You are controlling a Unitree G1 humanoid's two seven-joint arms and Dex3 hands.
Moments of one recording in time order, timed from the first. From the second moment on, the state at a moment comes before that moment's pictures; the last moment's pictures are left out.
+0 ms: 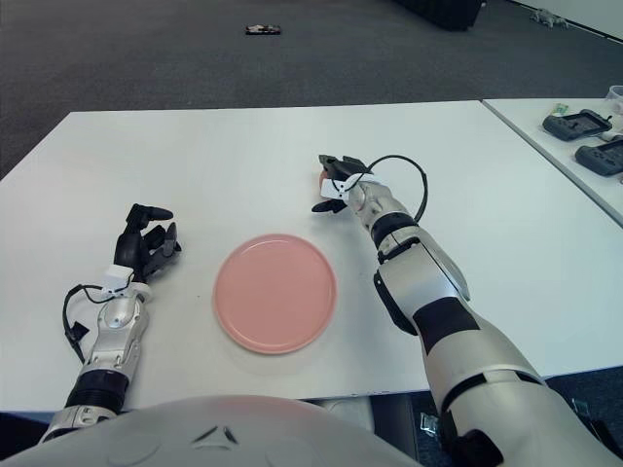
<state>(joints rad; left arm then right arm) 0.04 0.07 0.12 0.41 0.04 -0.51 0.11 -0.94 -0.22 0.48 1.35 -0.64 -0.22 -0.04</state>
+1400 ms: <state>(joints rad) 0.10 0.07 0.12 0.33 0.04 -0.46 0.11 -0.89 -0.20 0.34 1.35 -0.53 -0.27 -0.04</state>
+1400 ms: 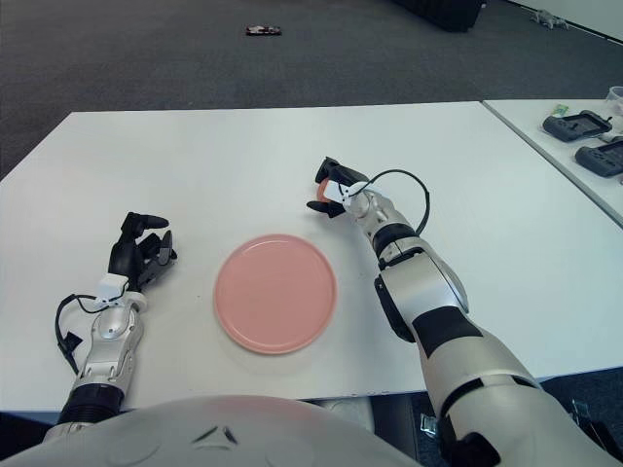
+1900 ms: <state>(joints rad) 0.11 0.07 0.12 0.32 0.04 -0.45 0.11 -0.88 -0.20 0.33 1.35 -0.53 -0.31 -0.06</state>
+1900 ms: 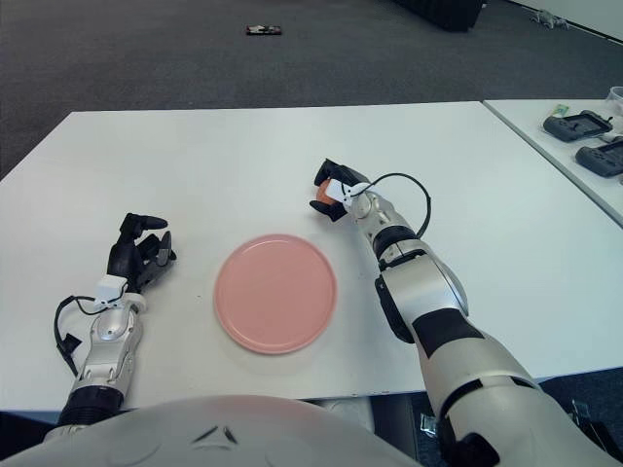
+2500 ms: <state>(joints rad) 0.10 0.07 0.13 0.33 0.04 -0.46 0.11 -0.87 -0.19 0.29 1.34 -0.48 -0.35 -0.06</state>
